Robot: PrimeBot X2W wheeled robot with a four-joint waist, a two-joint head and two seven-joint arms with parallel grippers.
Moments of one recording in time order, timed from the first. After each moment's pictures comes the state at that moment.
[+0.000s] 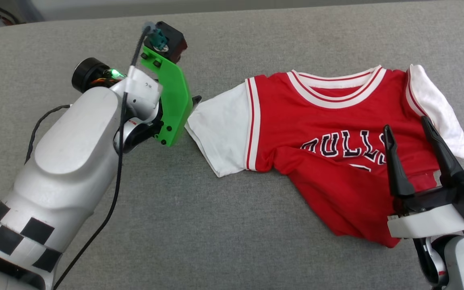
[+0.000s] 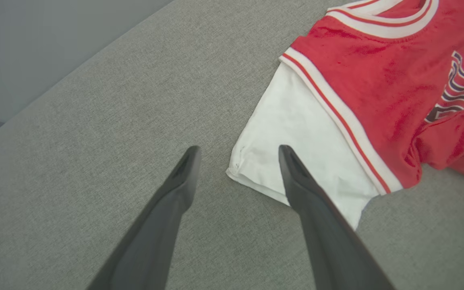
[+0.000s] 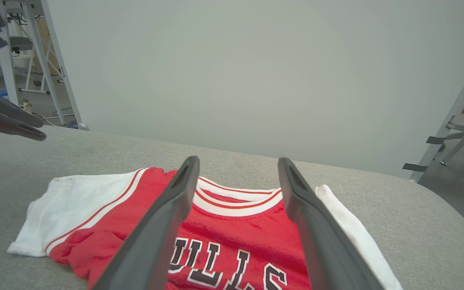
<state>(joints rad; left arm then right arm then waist) -0.96 0.40 -0.73 0.41 -0.69 -0.13 0.68 -0.11 -0.16 0.05 -0.11 0.11 0.13 -0.26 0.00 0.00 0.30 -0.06</state>
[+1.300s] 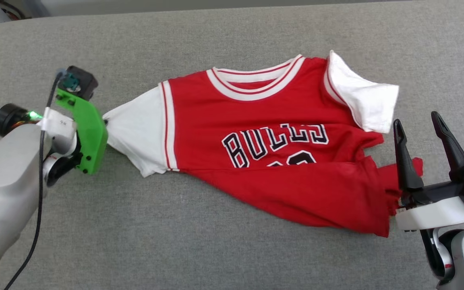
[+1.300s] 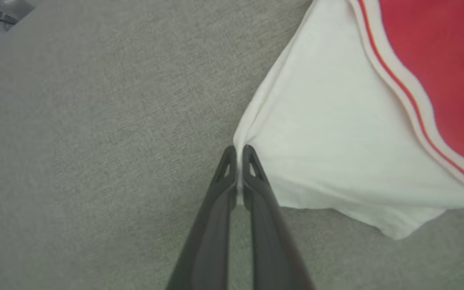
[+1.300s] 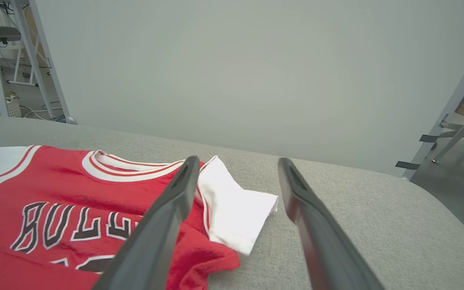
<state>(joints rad) -1.00 0.64 -1.10 0.70 -0.95 -0.13 0.33 -0.14 -0.16 0.02 -0.06 0.09 0.13 -0.26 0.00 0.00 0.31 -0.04</state>
